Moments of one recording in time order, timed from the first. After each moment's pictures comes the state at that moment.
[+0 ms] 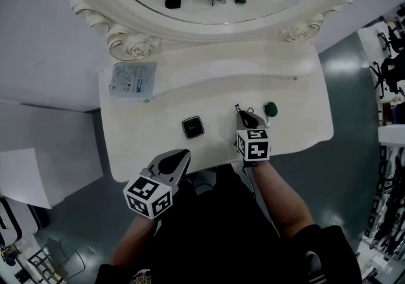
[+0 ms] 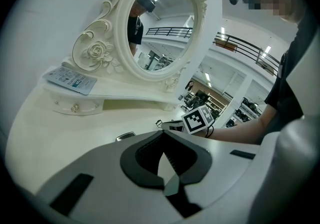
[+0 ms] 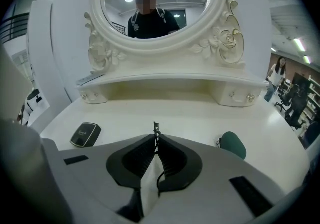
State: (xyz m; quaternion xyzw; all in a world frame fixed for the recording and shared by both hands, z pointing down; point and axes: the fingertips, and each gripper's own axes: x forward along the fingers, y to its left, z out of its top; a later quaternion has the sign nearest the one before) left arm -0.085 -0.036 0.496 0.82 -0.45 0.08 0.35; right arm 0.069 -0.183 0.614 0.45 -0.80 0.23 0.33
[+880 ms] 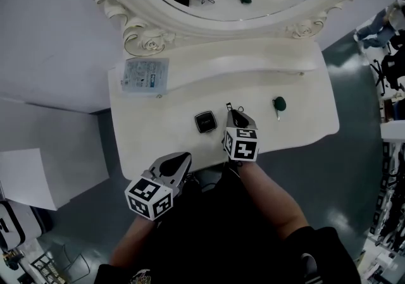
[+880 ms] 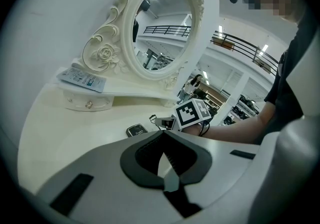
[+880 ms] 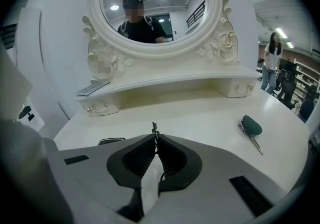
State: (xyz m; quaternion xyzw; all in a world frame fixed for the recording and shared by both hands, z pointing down) left arm -0.121 0.002 0.497 0.83 -0.43 0.09 0.35; right arm 0.001 -0.153 0.604 0.50 -0.77 0.26 0.28
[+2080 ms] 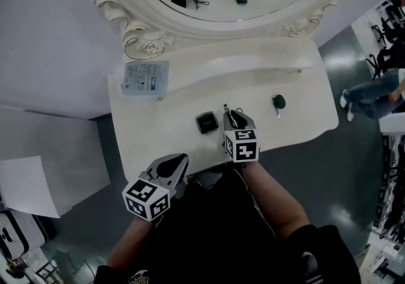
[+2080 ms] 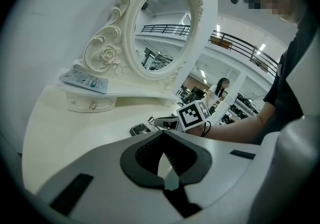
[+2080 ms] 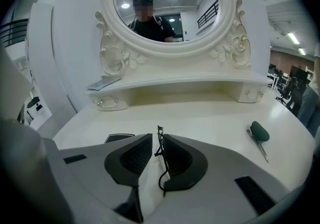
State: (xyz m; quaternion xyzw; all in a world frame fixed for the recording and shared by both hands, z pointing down) left arm -0.140 0.006 0.499 0.83 -0.42 0.10 0.34; right arm -0.017 -0.143 0.605 0.46 -0.80 0.24 0.30
